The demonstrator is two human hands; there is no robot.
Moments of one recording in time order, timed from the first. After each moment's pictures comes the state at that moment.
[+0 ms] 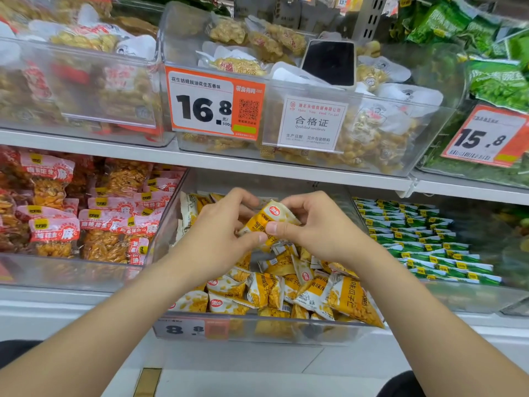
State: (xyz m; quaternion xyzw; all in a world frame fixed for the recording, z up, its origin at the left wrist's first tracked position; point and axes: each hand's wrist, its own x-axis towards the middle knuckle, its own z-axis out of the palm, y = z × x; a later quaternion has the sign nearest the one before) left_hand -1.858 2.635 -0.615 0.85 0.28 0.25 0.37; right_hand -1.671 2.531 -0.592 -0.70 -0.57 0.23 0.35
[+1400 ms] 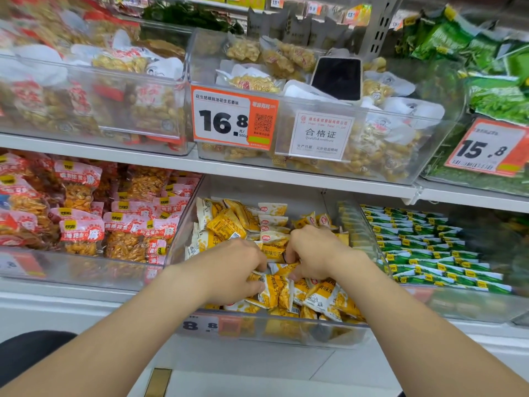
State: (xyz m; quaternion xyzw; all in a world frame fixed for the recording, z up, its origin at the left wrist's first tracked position) left_hand -1.869 2.639 -0.636 0.98 0.17 -0.03 0.11; right_hand -1.670 2.555 -0.623 -0.76 -0.64 0.07 -0.11
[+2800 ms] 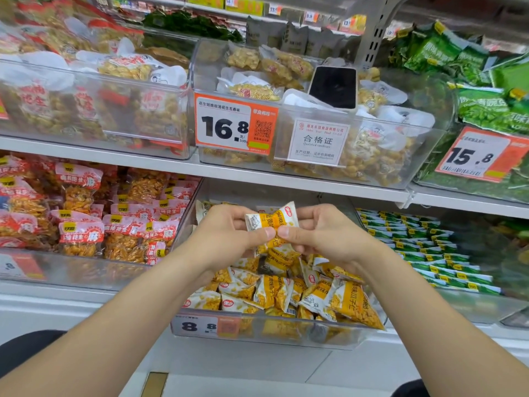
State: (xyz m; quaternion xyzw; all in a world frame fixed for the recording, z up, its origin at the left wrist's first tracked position) left_hand -1.869 2.621 -0.591 0.68 0.35 0.24 0.61; right_hand -1.674 2.524 -0.579 -0.66 -0.45 0.42 0.43
